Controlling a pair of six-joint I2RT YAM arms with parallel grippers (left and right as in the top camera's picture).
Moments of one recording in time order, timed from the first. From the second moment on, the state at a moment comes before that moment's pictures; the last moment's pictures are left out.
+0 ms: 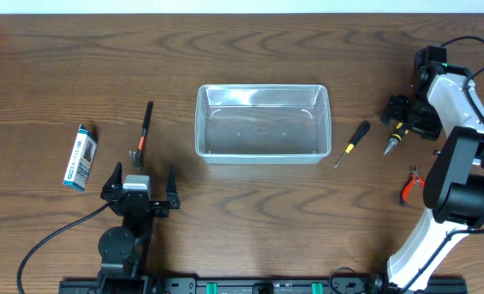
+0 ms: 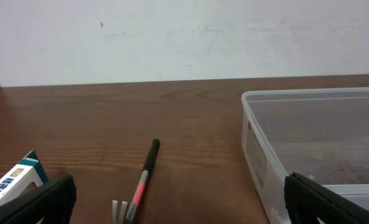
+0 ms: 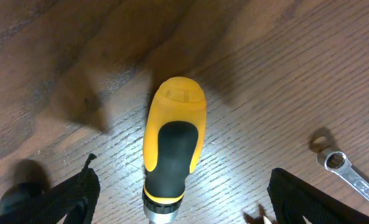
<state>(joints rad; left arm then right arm) -0.08 0.01 0.02 -0.12 -0.03 0.01 -0.20 2.07 1.54 -0.97 0.16 0.31</state>
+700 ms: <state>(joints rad) -0.08 0.01 0.02 -0.12 -0.03 0.01 -0.20 2.13 1.53 -0.91 0.15 0.34</state>
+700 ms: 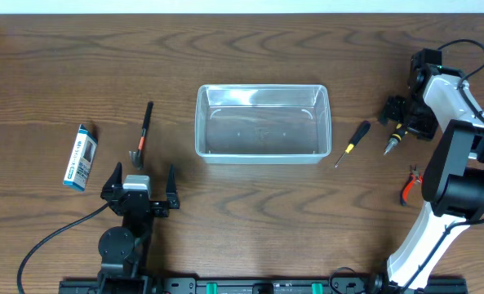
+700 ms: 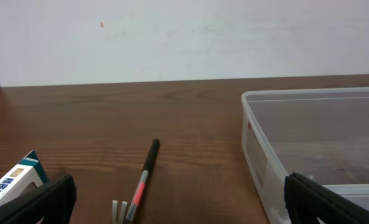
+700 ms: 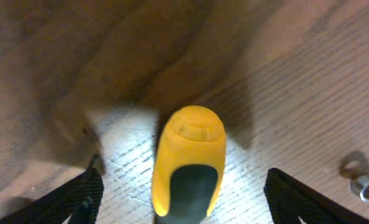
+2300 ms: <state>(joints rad) -0.08 0.01 0.02 -0.12 -0.03 0.01 -0.20 2.06 1.51 -0.90 0.18 0.30</state>
